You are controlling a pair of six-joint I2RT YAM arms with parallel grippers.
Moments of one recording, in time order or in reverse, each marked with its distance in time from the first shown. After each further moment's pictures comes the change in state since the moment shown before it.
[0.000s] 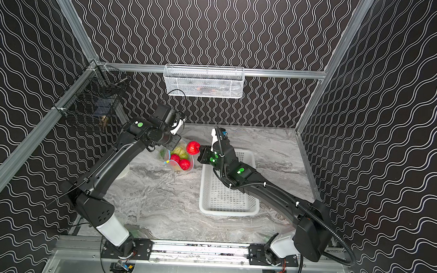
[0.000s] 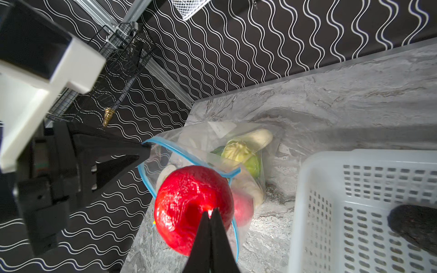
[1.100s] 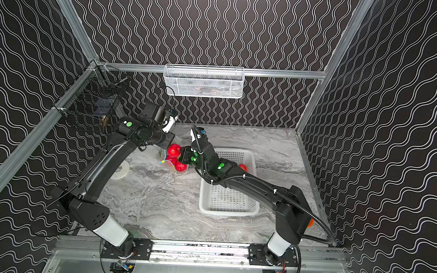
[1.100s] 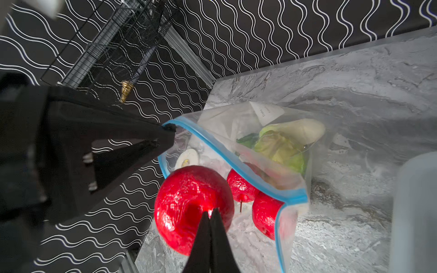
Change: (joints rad) left arm 0.071 -0.051 -0.021 0.003 0.108 -0.023; right arm 0.109 0.215 0.211 -0.028 -0.009 0.029
